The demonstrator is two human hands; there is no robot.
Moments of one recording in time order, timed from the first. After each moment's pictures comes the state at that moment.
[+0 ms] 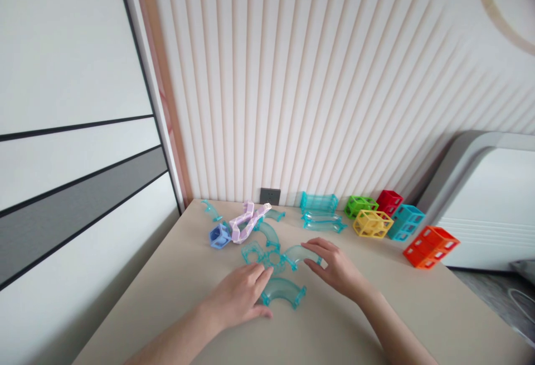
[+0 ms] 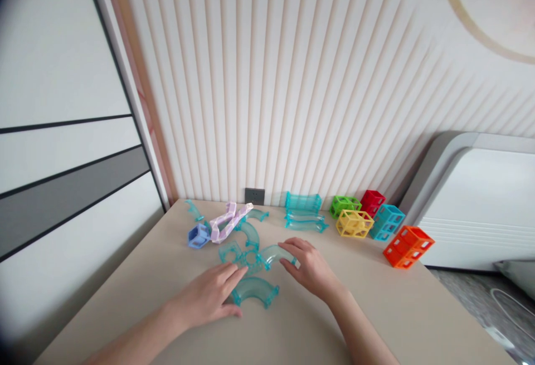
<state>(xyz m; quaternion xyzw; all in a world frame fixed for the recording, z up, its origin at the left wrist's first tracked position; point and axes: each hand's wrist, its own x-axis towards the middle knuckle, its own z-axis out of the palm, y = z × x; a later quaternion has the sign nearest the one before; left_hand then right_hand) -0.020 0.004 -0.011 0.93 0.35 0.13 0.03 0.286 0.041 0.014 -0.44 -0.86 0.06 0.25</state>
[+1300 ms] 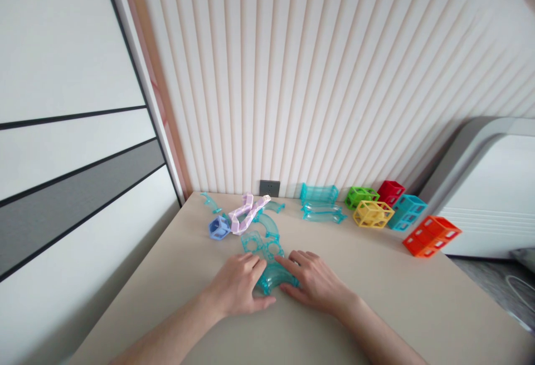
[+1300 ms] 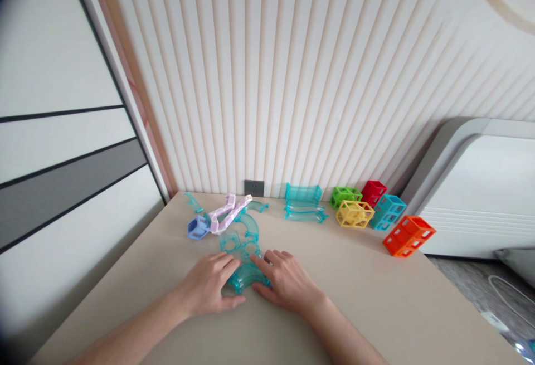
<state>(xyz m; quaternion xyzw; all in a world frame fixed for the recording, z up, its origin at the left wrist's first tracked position) -0.015 -0.001 0.006 0.90 0.41 0.11 0.05 0.229 0.005 0.016 -0.39 -0.92 0.04 0.06</state>
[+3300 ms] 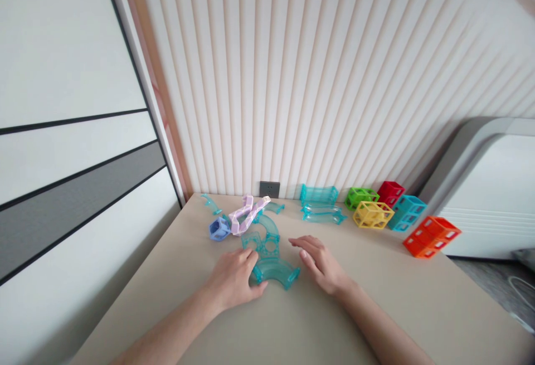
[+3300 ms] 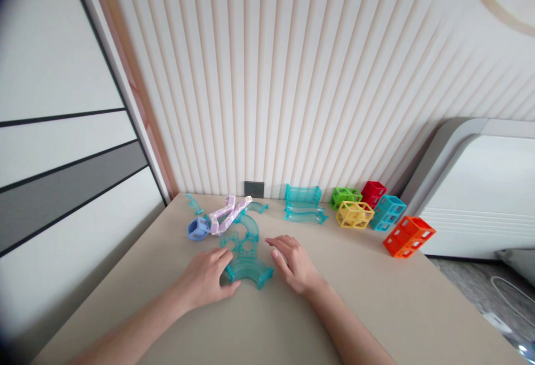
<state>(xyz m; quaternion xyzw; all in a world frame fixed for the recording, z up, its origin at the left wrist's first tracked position) -0.021 0.005 0.005 0.86 0.50 0.09 0.06 0.255 0.028 0.007 -0.41 -0.85 0.16 0.28</state>
